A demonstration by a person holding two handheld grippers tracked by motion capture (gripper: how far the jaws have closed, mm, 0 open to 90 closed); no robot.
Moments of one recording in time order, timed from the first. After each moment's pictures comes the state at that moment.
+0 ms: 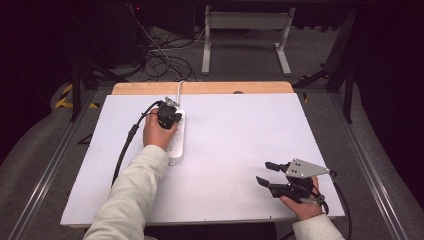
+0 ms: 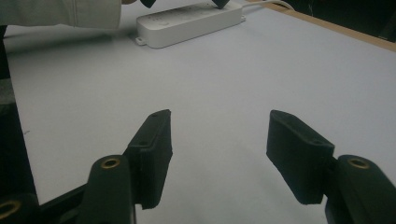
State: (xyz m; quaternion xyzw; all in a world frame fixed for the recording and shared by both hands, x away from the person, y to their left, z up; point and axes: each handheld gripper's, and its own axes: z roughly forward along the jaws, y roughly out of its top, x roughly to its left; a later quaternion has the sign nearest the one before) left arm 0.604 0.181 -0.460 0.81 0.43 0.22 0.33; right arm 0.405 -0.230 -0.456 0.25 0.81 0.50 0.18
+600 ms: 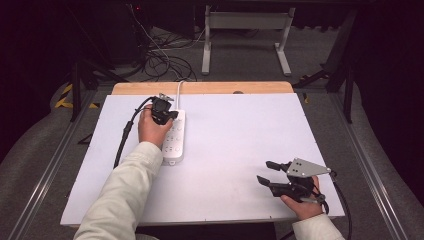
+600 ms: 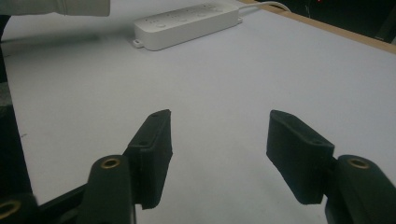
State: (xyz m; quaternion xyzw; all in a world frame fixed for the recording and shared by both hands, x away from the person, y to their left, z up) left arm 0.604 0.195 -0.439 0.80 0.45 0.19 0.34; right arm 0.406 -0.231 -0.455 0.25 0.81 0.50 0.18
